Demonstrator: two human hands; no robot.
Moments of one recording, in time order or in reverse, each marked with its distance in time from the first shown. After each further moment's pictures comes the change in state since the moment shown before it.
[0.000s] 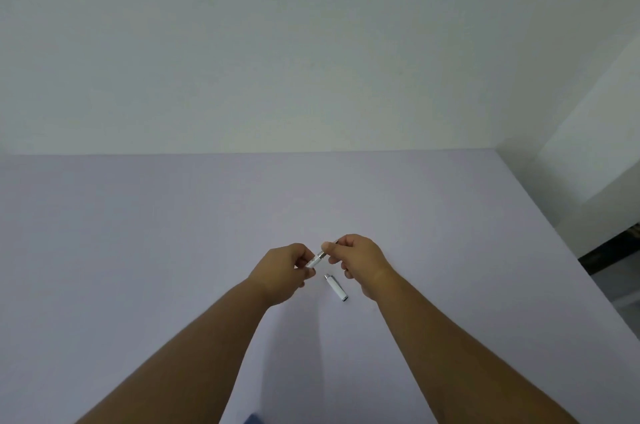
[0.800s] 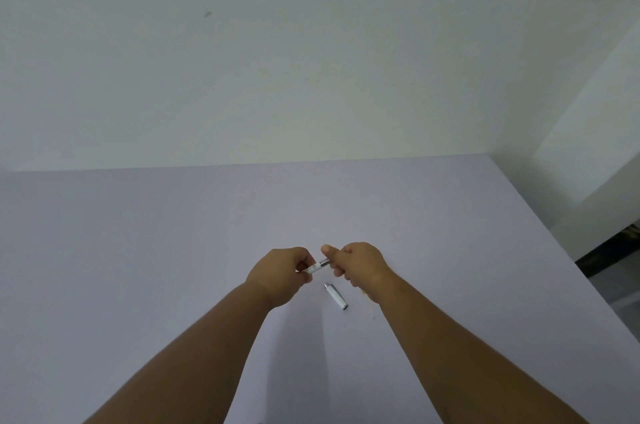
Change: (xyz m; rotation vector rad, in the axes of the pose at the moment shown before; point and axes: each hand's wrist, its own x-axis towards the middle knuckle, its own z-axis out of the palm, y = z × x) left_hand 0.002 0.011 -0.009 0.253 0.047 0.061; right_hand -0.003 -0.010 -0.006 -0.223 0.018 -0.016
